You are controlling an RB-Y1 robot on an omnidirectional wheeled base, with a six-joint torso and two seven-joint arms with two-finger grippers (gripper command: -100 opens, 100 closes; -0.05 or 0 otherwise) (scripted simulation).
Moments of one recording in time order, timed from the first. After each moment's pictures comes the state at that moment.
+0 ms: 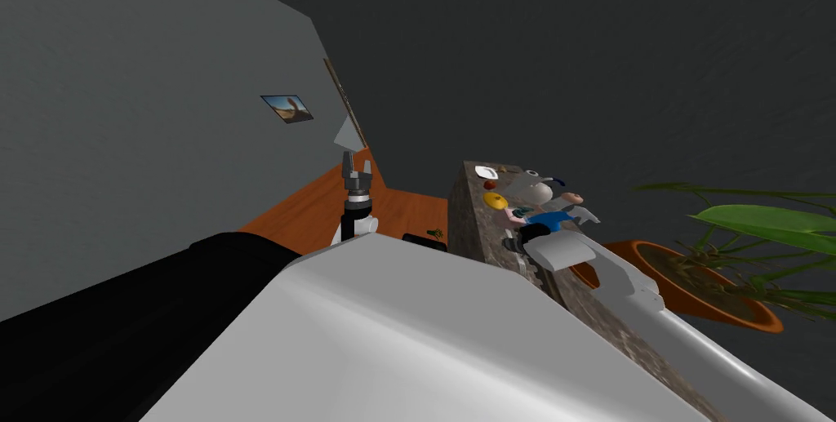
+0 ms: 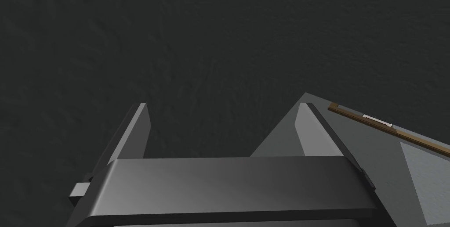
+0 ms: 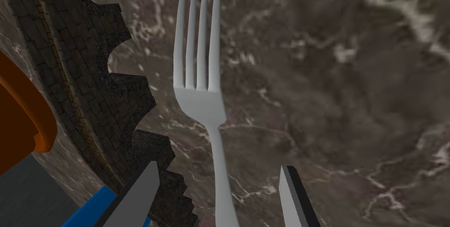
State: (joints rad) left arm 0.53 0.04 0.05 -2.29 0.07 -0.56 -0.03; right arm 0.25 -1.08 0.20 -2.11 -0.52 1.45 0.97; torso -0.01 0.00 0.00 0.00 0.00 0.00
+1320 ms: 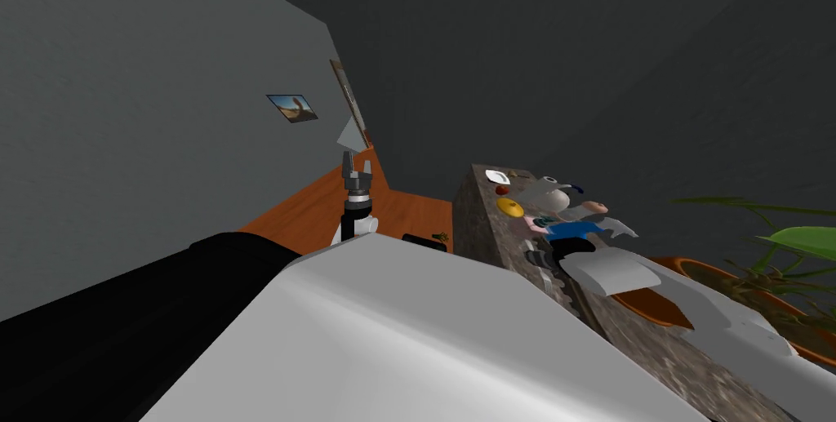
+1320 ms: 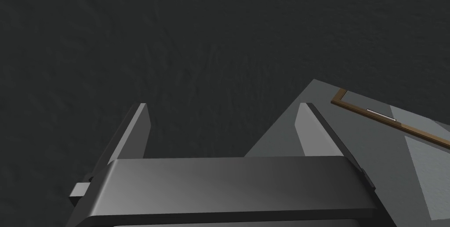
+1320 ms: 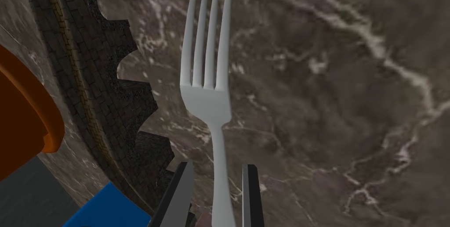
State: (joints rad) left arm 0.53 0.04 0.05 -2.29 0.07 -0.56 -0.03; right arm 0.44 -1.33 0.14 -1.97 -0.72 1.15 1.01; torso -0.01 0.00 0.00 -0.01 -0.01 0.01
